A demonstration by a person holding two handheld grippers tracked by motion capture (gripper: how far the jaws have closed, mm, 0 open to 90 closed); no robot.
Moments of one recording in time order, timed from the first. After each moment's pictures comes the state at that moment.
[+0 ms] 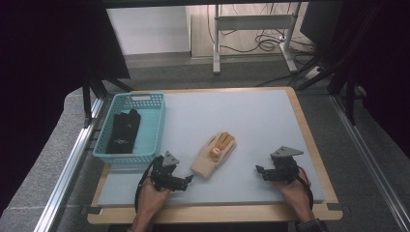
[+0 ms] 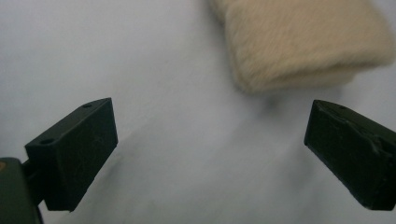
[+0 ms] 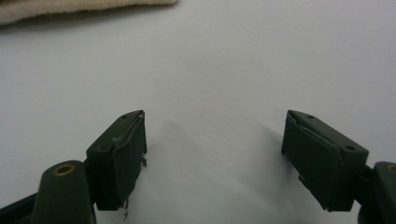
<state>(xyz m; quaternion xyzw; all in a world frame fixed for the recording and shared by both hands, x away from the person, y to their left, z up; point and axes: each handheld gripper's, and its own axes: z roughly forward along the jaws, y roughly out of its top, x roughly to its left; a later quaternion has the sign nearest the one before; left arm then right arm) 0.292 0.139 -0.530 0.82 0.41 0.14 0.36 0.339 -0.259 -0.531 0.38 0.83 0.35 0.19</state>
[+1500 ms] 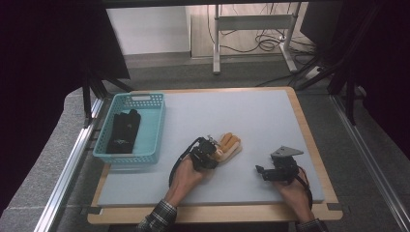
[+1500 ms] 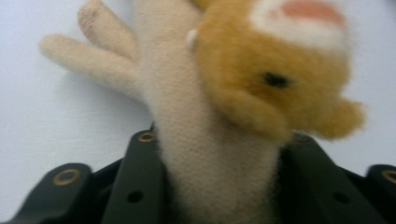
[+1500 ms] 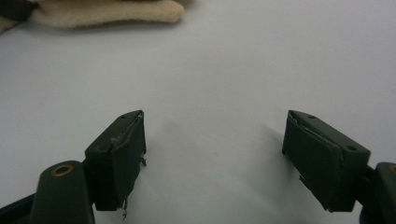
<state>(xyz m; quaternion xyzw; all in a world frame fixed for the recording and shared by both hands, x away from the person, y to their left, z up) 0.360 0.034 -0.510 0.88 0.38 0.08 0.26 0.339 -0.259 -0.532 0.38 0.83 0.35 0.19</state>
